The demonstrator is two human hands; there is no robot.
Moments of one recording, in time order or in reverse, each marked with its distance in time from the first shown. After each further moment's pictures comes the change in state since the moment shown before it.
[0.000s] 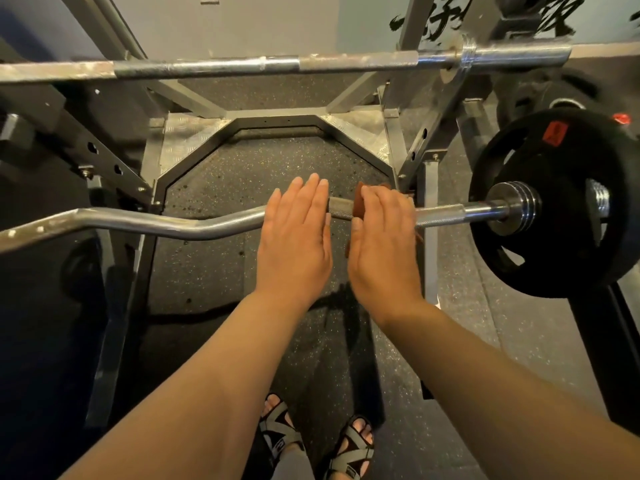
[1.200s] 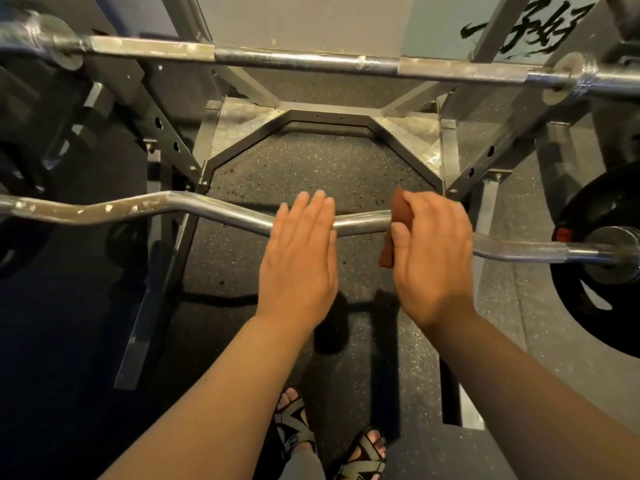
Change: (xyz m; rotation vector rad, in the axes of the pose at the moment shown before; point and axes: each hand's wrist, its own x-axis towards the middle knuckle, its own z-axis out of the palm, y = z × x) left_hand -0.036 -0.077 -0.036 0.007 0.054 -0.122; right_hand 0.014 -0.044 0.015 -0.034 -0.008 -0.179
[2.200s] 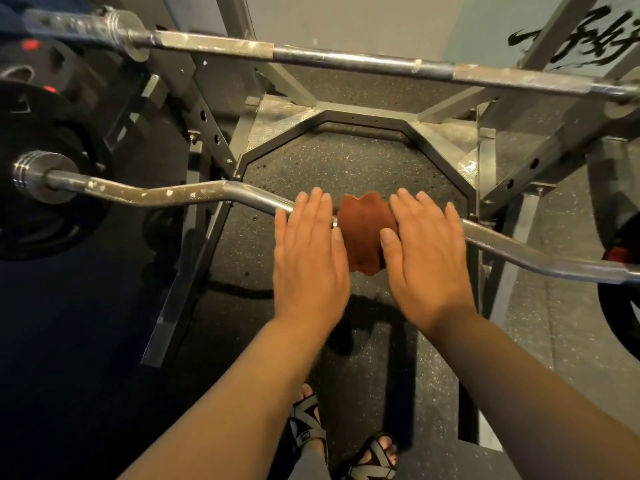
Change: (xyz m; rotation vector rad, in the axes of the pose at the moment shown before) left_hand -0.018 -0.013 -0.026 -0.141 0.137 -0.263; right_hand 0.005 -0.049 0.013 0.012 -0.183 -0.121
